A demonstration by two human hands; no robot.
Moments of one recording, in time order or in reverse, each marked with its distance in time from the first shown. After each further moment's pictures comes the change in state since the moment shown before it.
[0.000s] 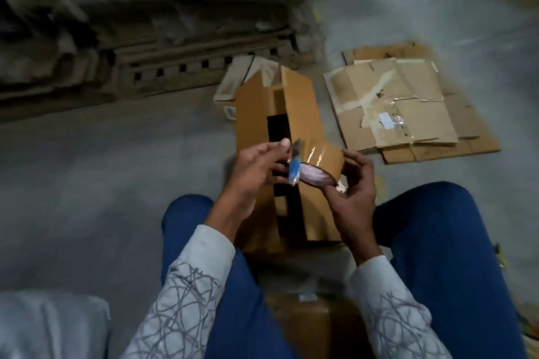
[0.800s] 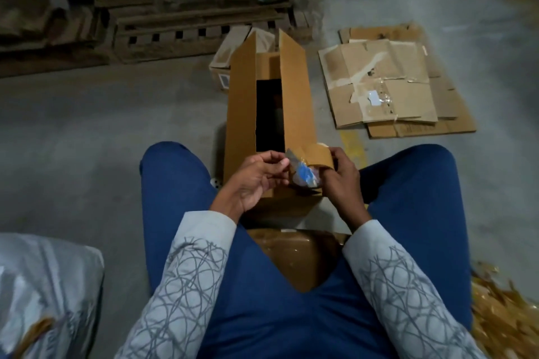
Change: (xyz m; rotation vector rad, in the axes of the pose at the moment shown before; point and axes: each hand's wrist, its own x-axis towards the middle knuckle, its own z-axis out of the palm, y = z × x) left_hand -0.048 -0.103 0.009 -0.292 -0.221 -0.171; right_hand -0.051 0.010 -0.050 -0.501 -0.187 0.287
